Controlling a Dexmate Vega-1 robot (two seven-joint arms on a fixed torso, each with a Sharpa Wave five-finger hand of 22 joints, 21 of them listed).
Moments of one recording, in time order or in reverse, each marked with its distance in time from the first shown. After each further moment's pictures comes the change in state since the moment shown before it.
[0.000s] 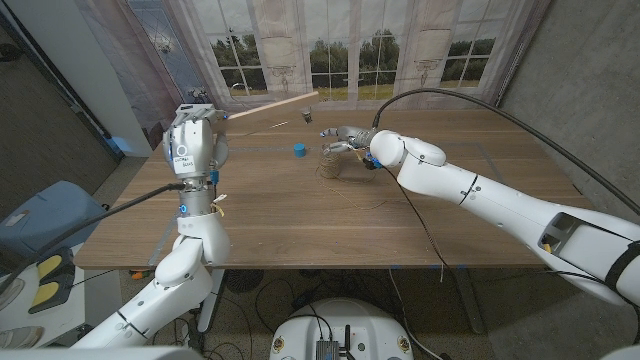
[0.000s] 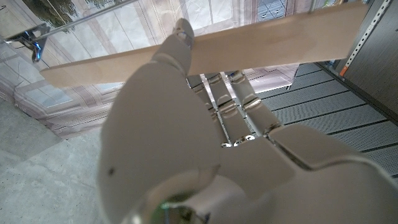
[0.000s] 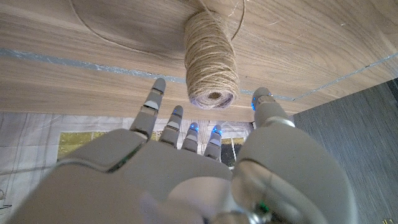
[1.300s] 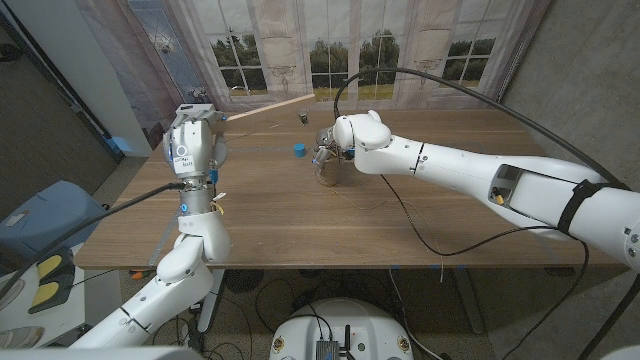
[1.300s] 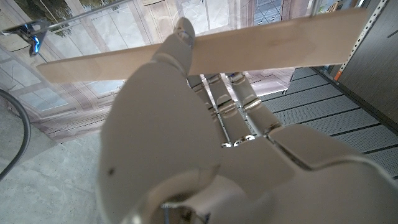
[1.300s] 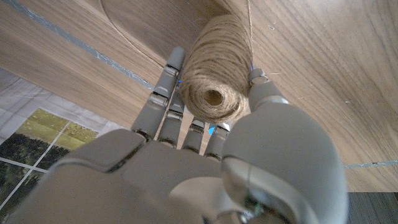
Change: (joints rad) left arm -0.021 -0.003 0.007 0.032 -0.029 -0.008 0.009; left_hand 0.000 0.000 0.008 -0.008 0.000 0.013 -0.002 -0.006 0.020 0.011 0.000 -0.016 0.013 0.013 -0.009 -0.017 0.017 -0.016 -0.002 0.035 -0.010; right arm 0.288 0.206 -0.300 0.230 -0.232 -0.114 0.372; right_hand 0.329 0.016 -0.065 0.026 0.007 0.631 0.116 0.162 0.004 0.592 0.029 0.238 0.033 0.518 0.101 0.440 0.264 0.454 -0.224 0.226 0.053
